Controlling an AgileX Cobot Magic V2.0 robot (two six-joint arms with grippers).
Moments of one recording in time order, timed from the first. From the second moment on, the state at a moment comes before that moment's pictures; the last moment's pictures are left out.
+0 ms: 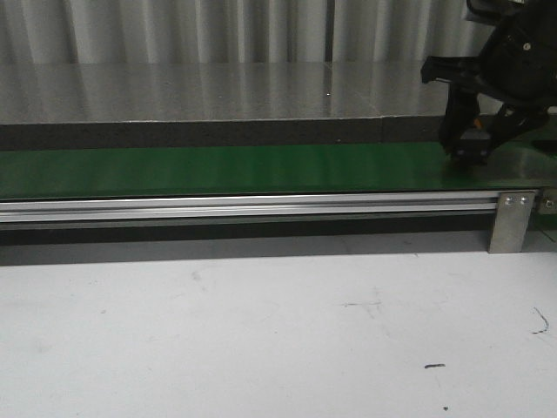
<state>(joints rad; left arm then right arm) -0.01 0.12 -0.32 -0.15 0.37 0.18 0.07 1.83 -1.38 0.23 0.56 0.06</state>
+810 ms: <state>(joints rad) -0.01 0.12 -0.32 -0.15 0.37 0.18 -0.35 1.92 -1.39 0.01 0.57 0.06</state>
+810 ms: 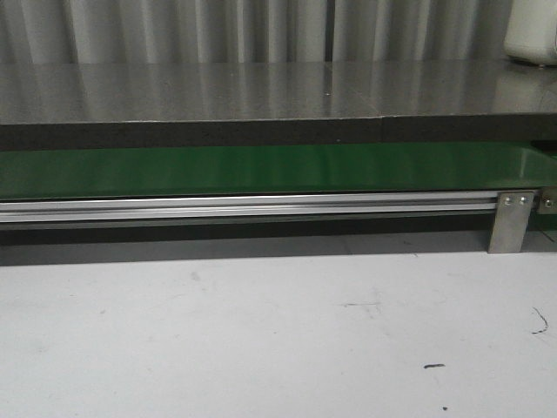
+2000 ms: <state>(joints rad) -0.01 0.12 -0.32 -0.15 0.37 0.18 0.03 1.52 -1.48 0.00 0.71 -0.04</state>
